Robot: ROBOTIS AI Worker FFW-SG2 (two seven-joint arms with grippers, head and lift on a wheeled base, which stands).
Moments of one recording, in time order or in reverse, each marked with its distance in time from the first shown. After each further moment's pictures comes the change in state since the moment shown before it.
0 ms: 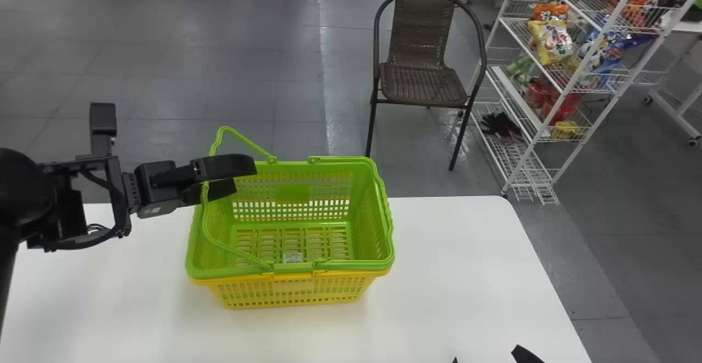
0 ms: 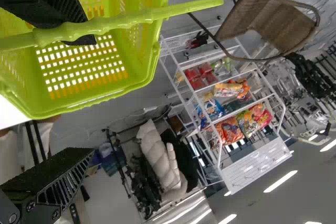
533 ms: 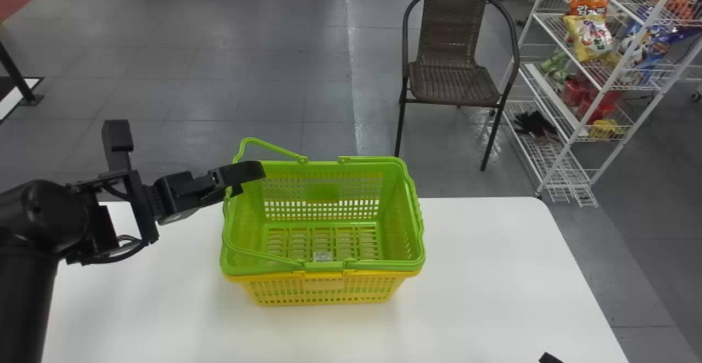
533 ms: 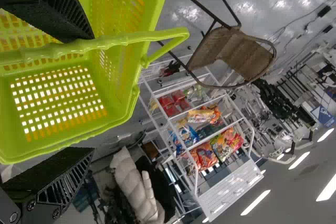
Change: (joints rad) left arm 0.069 0.001 0.053 0.000 -0.001 -0.171 0.083; right arm 0.003 0.000 0.016 -0.005 0.006 0.006 0.000
